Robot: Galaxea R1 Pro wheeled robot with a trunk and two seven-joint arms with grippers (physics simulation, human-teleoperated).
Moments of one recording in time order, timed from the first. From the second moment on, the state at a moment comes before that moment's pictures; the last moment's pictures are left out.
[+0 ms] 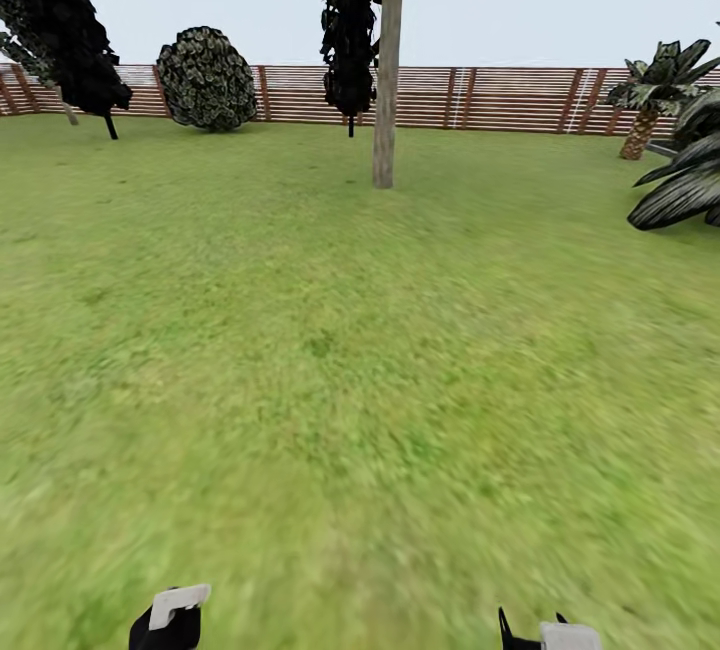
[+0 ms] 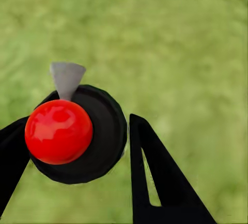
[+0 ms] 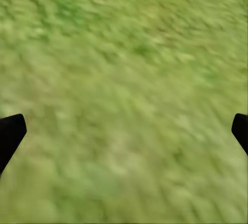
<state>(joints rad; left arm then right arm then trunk) -0.30 0.10 0.10 -0.35 0.05 -0.37 0.02 -0.35 -0.08 -0.04 -0.03 0.00 -0.80 -0.05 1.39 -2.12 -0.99</state>
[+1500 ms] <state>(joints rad) -0.30 0.10 0.10 -0.35 0.05 -0.37 0.02 -0.35 -0.08 -0.04 -0.03 0.00 -0.80 -0.05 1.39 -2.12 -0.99</state>
